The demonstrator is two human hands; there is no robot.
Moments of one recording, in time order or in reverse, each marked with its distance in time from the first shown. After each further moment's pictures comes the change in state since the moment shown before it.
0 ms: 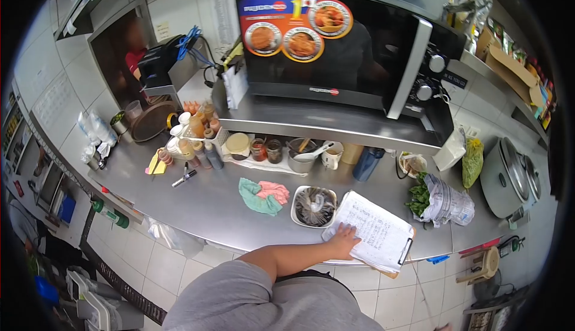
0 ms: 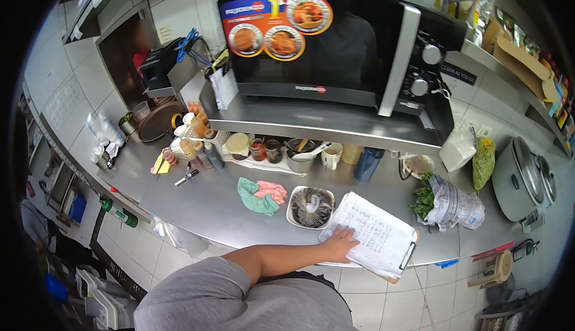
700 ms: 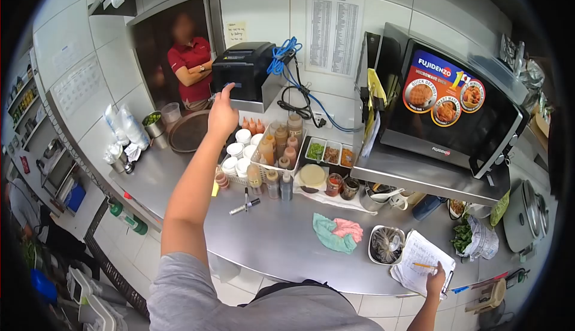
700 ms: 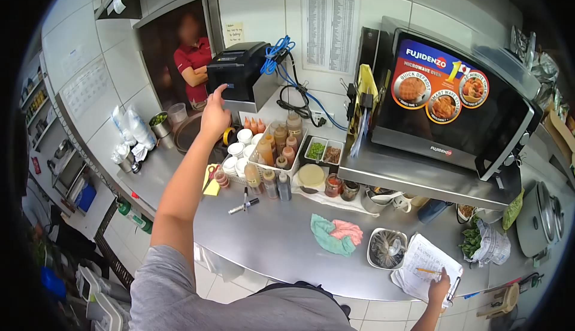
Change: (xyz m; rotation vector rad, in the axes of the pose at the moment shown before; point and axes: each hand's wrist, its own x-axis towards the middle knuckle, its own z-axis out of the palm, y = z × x) left_hand -0.444 -0.443 -0.370 0.149 1.407 -0.783; right_hand -0.345 -0.135 0.256 -0.403 -0.911 -0.875
